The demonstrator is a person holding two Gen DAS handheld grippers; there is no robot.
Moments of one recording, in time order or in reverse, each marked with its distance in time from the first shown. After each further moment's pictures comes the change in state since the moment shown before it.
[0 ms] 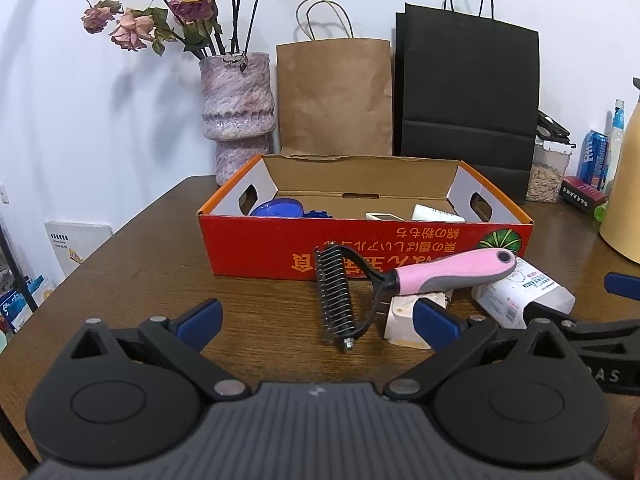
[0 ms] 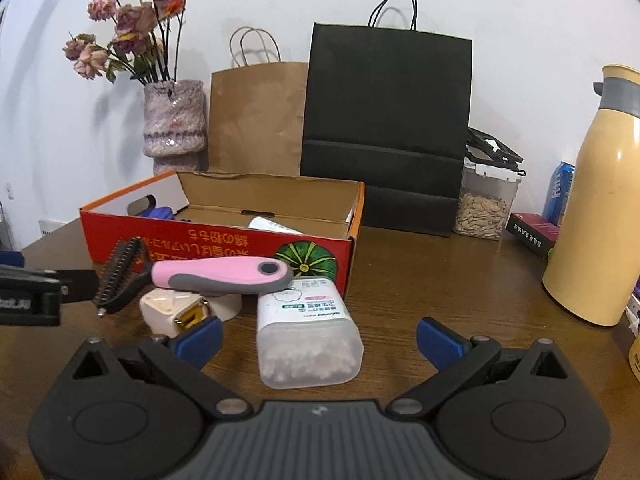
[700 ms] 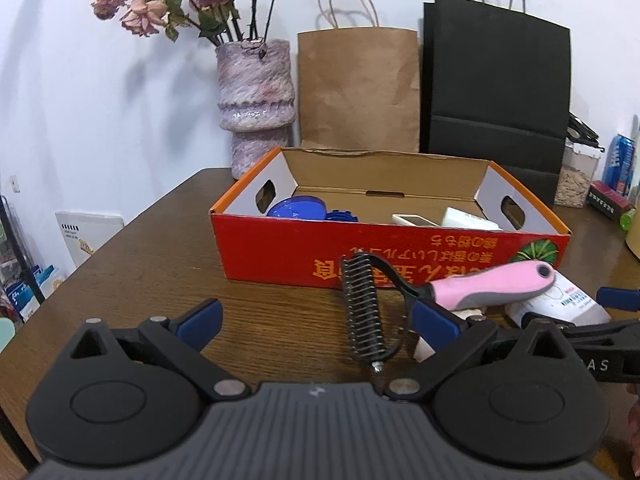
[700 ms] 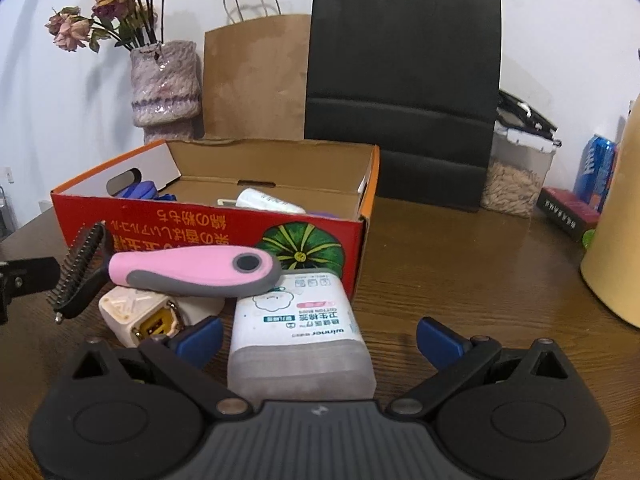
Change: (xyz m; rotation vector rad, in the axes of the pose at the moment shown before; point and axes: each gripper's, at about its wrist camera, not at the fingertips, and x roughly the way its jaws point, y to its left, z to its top) left arm 0.028 0.012 0.010 -0.036 0.024 0.047; right arm 0.059 -0.007 0.009 0.014 0.113 0.061
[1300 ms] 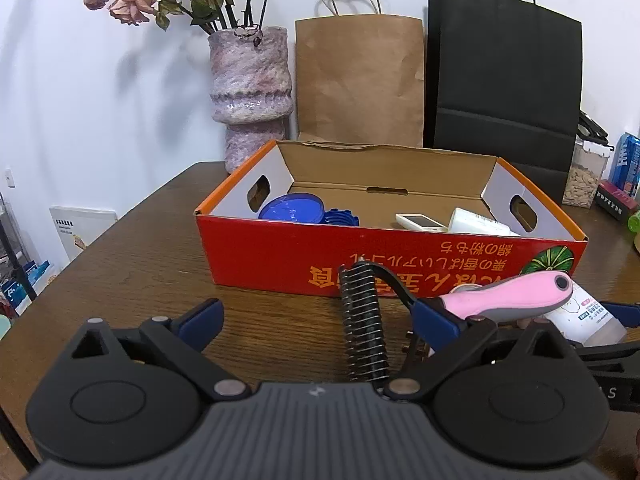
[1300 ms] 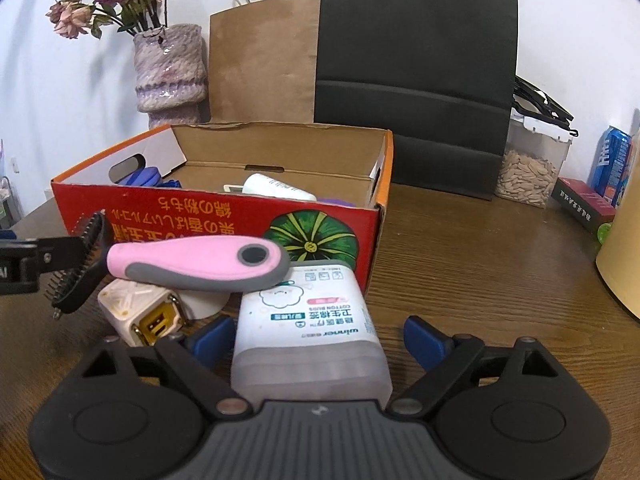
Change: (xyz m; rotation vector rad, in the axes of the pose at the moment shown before) left arm 0.025 -0.003 0.007 0.001 0.025 -0.005; right arm 0.009 0.002 0.002 -0.014 0.042 0.020
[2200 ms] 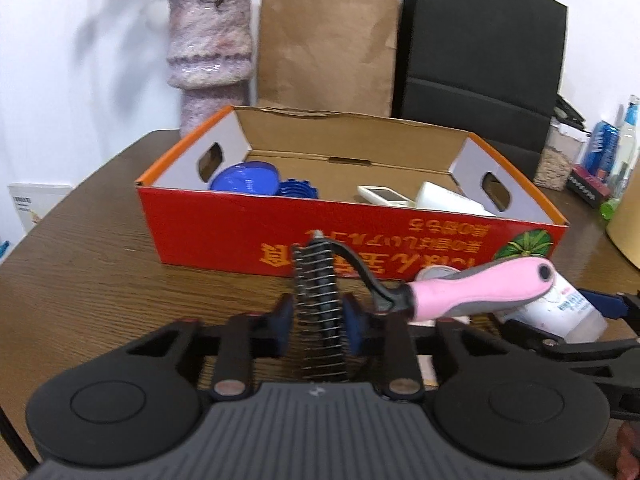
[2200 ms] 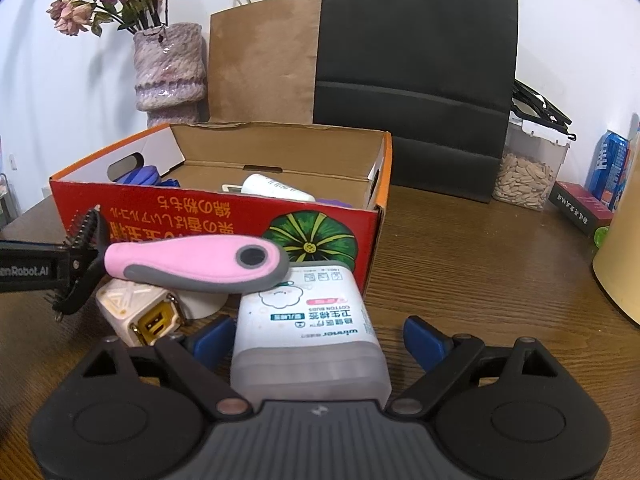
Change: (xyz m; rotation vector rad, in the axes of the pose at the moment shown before) left arm 0.024 -0.007 0.000 -0.005 0.091 -0.129; right arm -0.001 0.002 0.000 -0.010 -0.004 -0.013
